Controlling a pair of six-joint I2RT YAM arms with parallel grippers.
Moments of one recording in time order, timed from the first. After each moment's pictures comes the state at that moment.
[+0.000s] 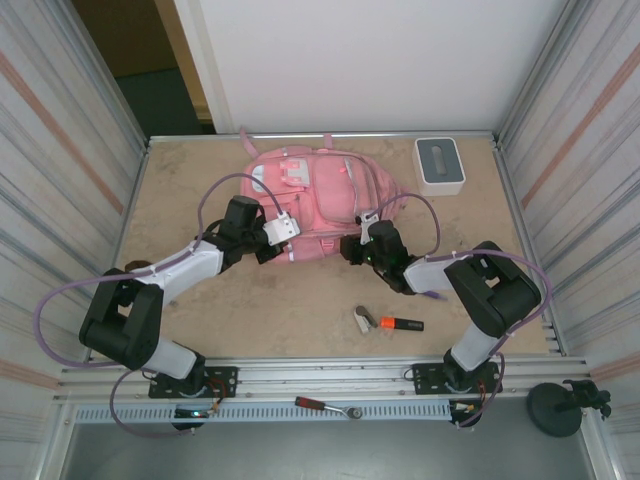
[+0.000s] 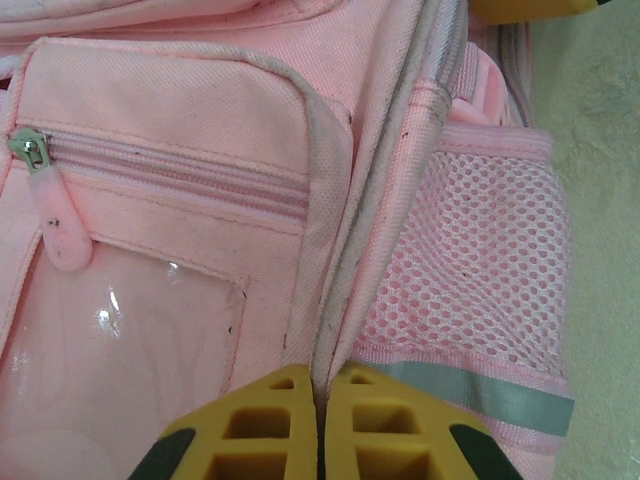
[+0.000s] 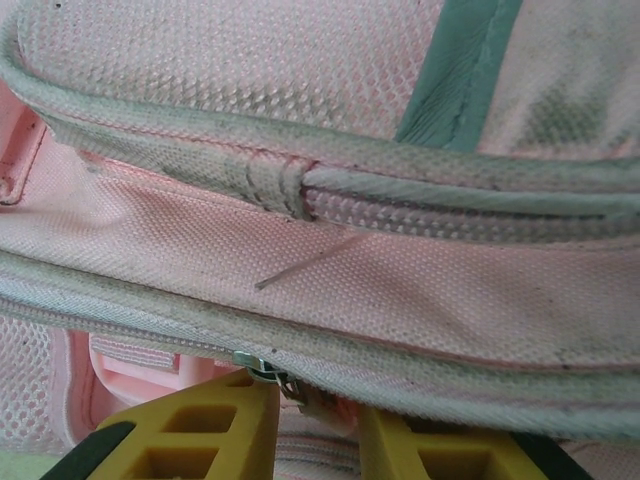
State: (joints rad) left arm -0.44 1.47 0.81 -0.11 0.27 0.76; right arm 0.60 1.67 0.60 0.54 -0.05 0.41
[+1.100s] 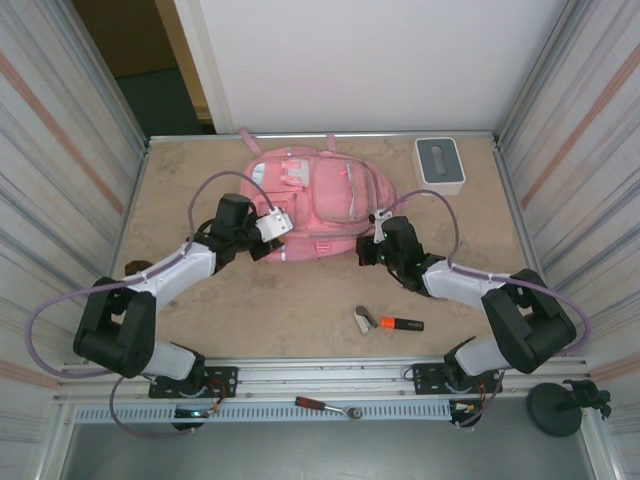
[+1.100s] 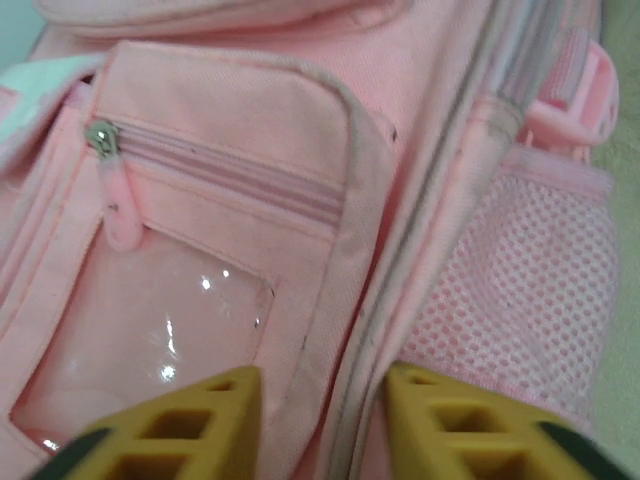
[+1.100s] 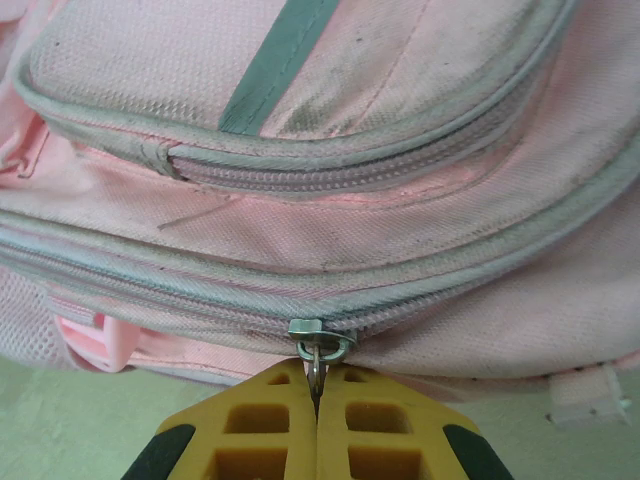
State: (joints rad) left arm -0.41 1.41 0.80 -0.11 0.27 0.75; right arm 0.57 1.42 0.59 0.23 -0.08 0.41
